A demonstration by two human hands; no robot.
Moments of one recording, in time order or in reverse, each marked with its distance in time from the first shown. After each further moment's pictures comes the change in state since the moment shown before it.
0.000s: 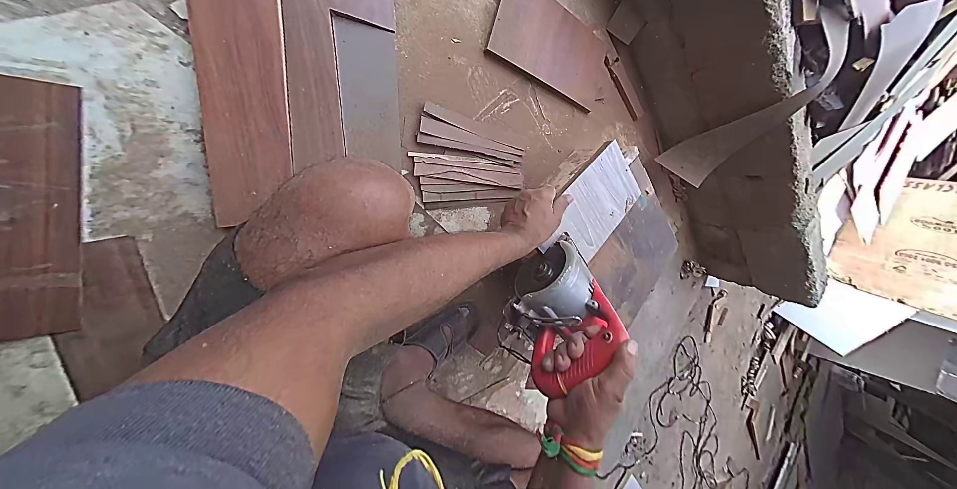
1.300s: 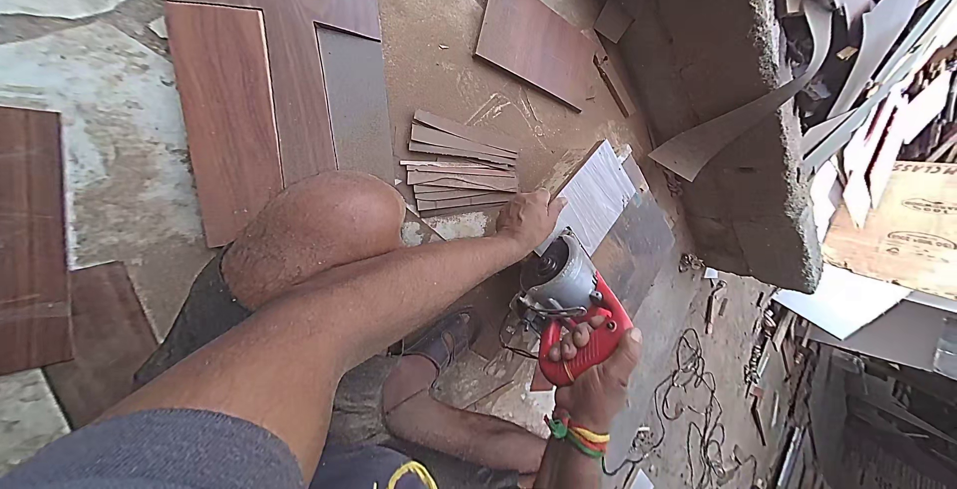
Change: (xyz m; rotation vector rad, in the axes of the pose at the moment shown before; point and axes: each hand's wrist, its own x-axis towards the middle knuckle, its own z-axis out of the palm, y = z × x) left_hand 0.001 -0.001 -0.002 0.012 -0.022 0.019; right_hand 0.015 -0.003 0.007 -0.016 0.038 -0.037
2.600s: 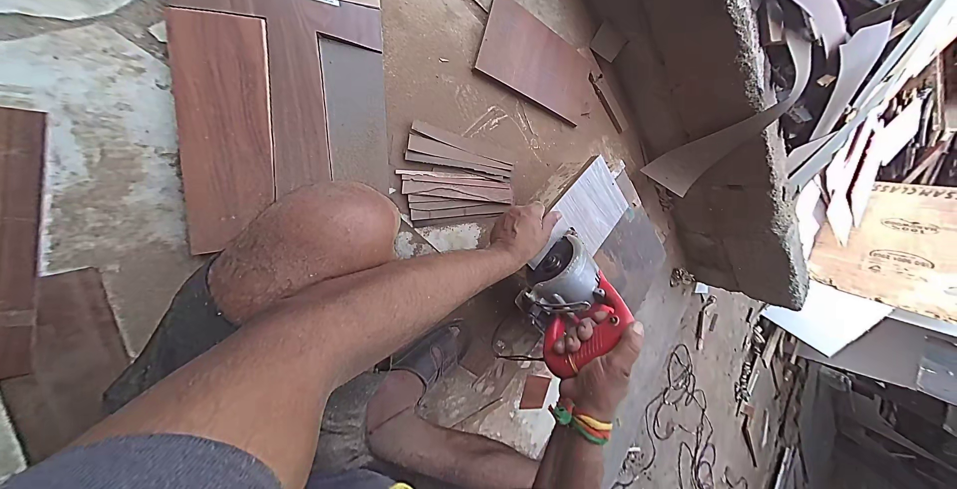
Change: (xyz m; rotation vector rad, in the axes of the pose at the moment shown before) left_hand -0.003 0.001 -0.003 -0.018 -0.012 0.007; right_hand 0.028 -0.010 0.011 -0.041 0.029 -0.012
